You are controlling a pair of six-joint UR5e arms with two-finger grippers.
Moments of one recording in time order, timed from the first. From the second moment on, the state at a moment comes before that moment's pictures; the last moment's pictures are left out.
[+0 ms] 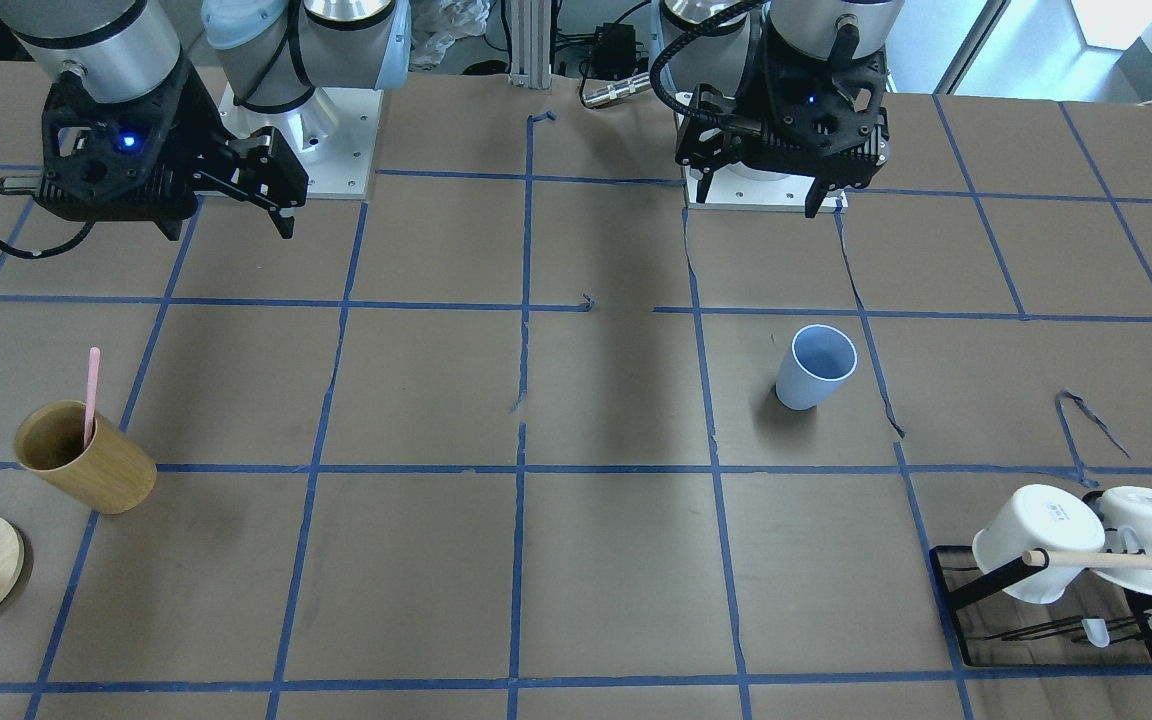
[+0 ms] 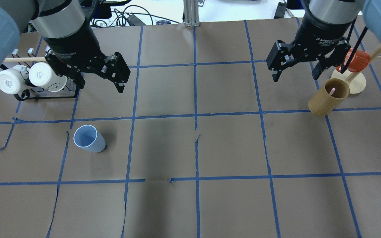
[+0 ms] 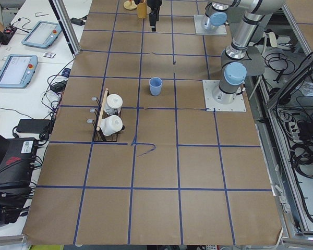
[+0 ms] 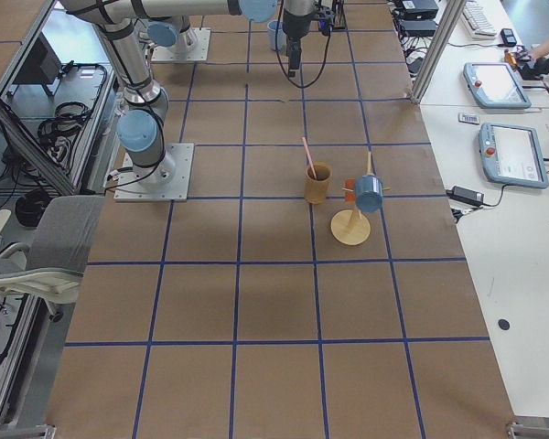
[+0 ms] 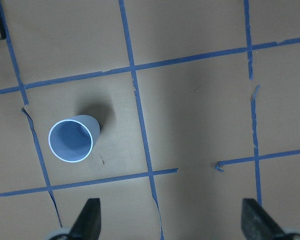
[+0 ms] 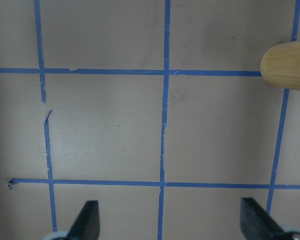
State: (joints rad) left arm -1.68 -1.56 -1.47 -1.74 1.59 0.04; right arm 1.56 -1.57 1.52 -1.45 -1.55 -0.04
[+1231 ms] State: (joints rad) left arm -1.67 -1.56 -1.48 -1.74 1.59 0.06; right arm 1.56 -1.57 1.53 -1.45 -1.56 -0.04
